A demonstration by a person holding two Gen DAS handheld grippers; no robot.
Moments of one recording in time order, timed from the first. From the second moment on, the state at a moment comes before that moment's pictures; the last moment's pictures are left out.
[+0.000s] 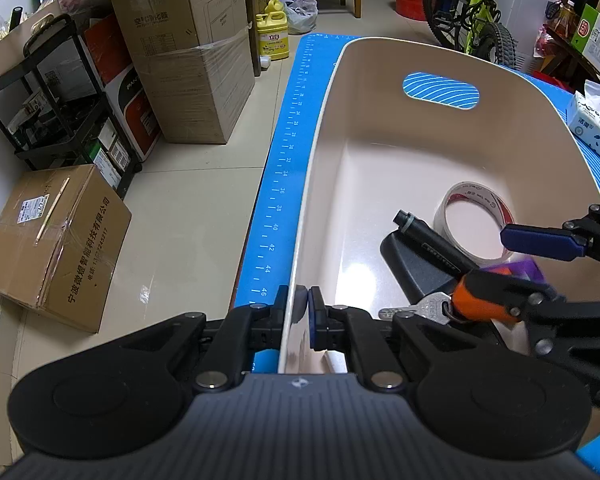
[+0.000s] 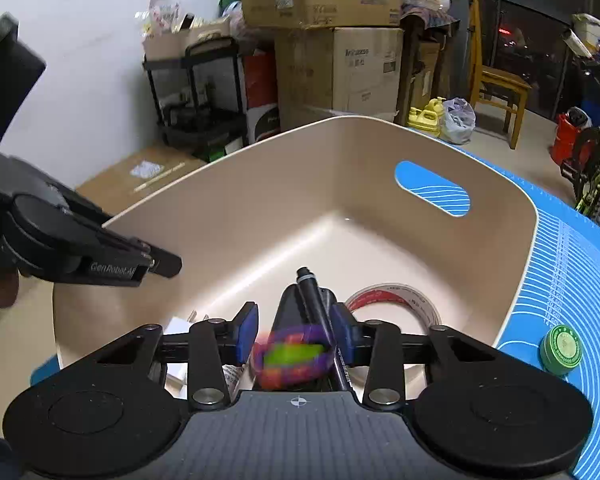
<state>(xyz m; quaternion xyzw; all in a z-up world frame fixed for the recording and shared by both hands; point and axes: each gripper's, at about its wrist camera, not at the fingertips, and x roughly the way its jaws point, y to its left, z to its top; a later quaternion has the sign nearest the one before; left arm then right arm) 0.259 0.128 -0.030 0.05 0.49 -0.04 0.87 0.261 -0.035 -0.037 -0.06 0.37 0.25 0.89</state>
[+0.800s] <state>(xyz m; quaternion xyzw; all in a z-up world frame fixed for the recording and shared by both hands) 0.262 0.126 -0.028 0.05 0.49 -0.05 0.87 0.293 -0.185 -0.035 0.08 0.28 0.11 0.95</state>
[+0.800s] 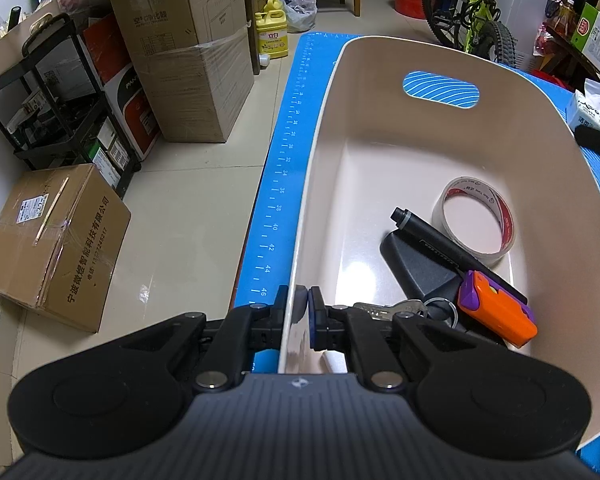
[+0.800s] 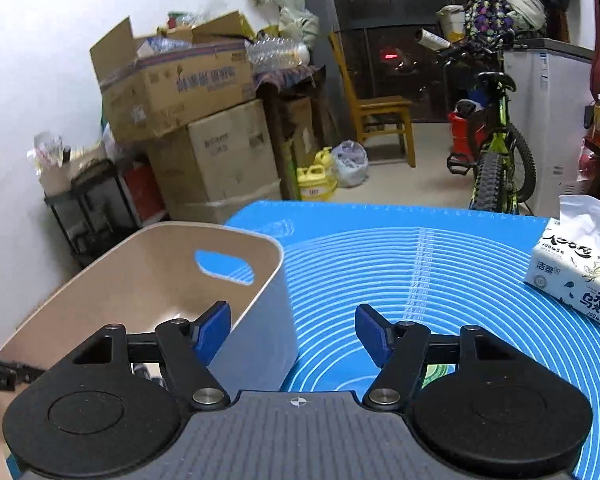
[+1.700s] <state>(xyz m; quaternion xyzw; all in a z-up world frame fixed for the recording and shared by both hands) 0.262 0.125 -0.030 0.06 0.49 -0.05 0.87 0.350 -0.220 -0.125 0.01 0.37 0.00 0.93</state>
